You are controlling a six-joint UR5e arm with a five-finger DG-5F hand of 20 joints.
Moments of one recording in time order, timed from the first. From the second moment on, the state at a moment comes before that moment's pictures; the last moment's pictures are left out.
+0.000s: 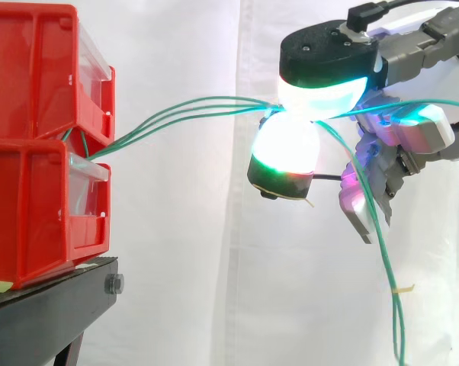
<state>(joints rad) 0.23 -2.17 -1.07 -3.24 -1.15 -0.40</state>
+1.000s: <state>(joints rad) 0.23 -2.17 -1.07 -3.24 -1.15 -0.40</state>
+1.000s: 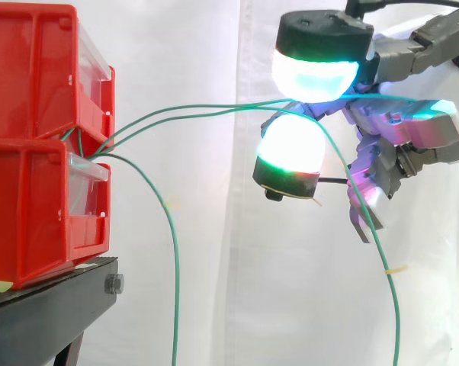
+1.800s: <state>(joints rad) 0.23 -2.17 -1.07 -3.24 -1.15 -0.40</state>
